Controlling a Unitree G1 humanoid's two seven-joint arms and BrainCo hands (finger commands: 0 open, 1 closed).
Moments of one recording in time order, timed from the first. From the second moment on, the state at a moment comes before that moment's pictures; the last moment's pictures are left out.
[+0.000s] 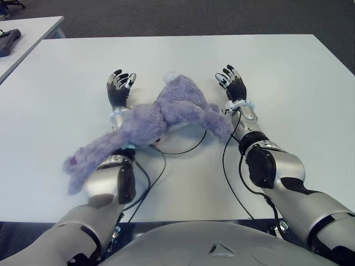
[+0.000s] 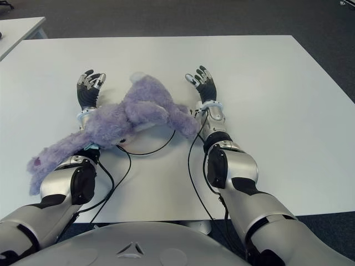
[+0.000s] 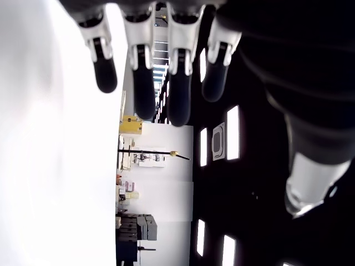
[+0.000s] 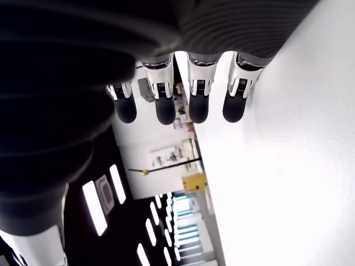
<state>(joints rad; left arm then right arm) -0.62 0.08 0.37 1.11 0.00 -0.56 0.22 -0.84 -0.07 -0.37 1.30 0.06 -0.41 0.11</state>
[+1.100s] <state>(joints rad) -0.61 0.09 0.37 1.11 0.00 -0.56 0.22 -0.79 0.03 -0.35 1.25 0.06 -0.47 0.10</state>
